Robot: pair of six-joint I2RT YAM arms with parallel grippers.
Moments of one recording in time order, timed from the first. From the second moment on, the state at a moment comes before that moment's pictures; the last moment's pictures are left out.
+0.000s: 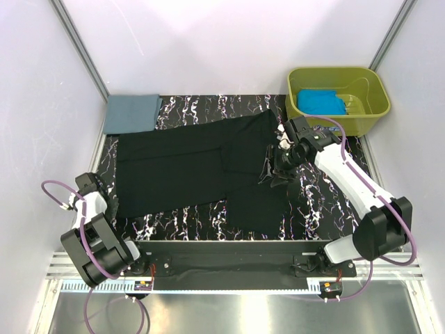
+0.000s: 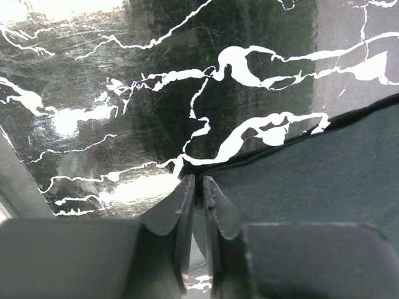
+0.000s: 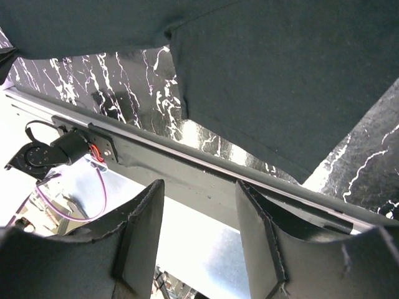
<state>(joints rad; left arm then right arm) 0.60 1.21 0.56 -0.57 -0.16 -0.84 0.40 1.44 1.29 -1.02 -0.41 0.53</state>
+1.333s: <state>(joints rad) 0.60 1.18 0.56 -0.66 -0.06 -0.80 0.25 1.42 0.68 -0.59 -0.17 0.83</state>
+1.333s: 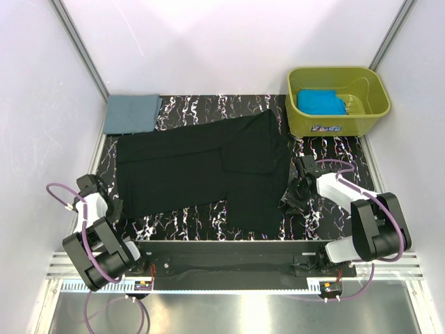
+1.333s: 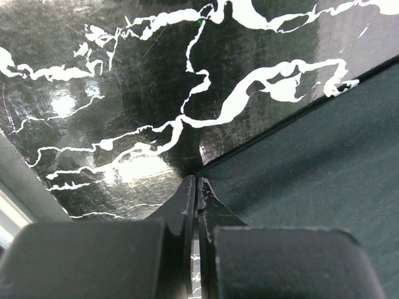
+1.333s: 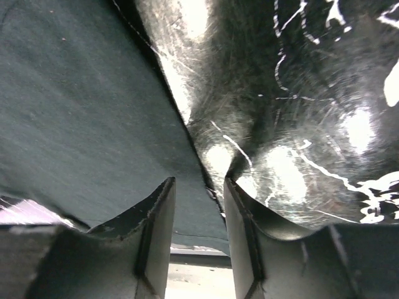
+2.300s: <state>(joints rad) 0.60 1.12 0.58 -0.77 -0.09 -0.82 0.35 1.25 0.74 -0.77 0.01 0.89</state>
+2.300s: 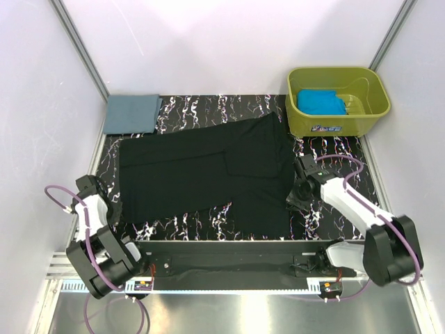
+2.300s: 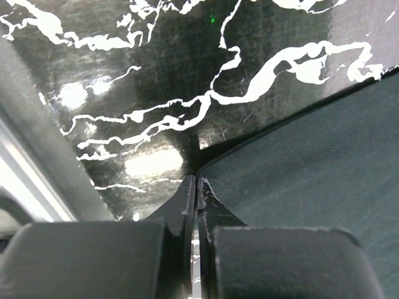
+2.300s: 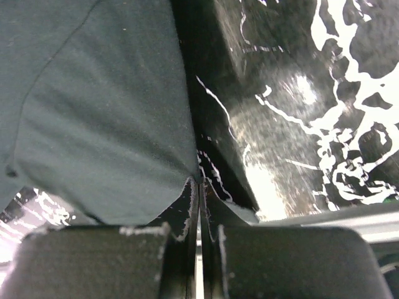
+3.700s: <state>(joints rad) 0.49 1.65 1.13 -0.76 -0.02 -0.79 0.24 2.00 1.83 -0.86 -0.07 0.50</state>
